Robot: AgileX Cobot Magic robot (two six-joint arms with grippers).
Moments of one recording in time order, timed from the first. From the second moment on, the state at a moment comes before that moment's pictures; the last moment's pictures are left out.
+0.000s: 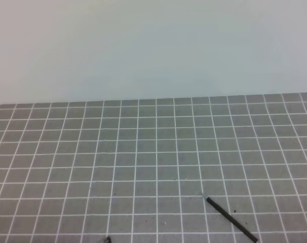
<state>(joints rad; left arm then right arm) -0.07 0.00 0.00 -0.10 0.32 -0.12 -0.01 0.00 0.00 -0.06 0.31 0.01</state>
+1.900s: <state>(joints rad) -0.07 0.00 0.00 -0.13 0.27 -0.12 -0.01 0.00 0.00 -0.05 0.30 0.01</state>
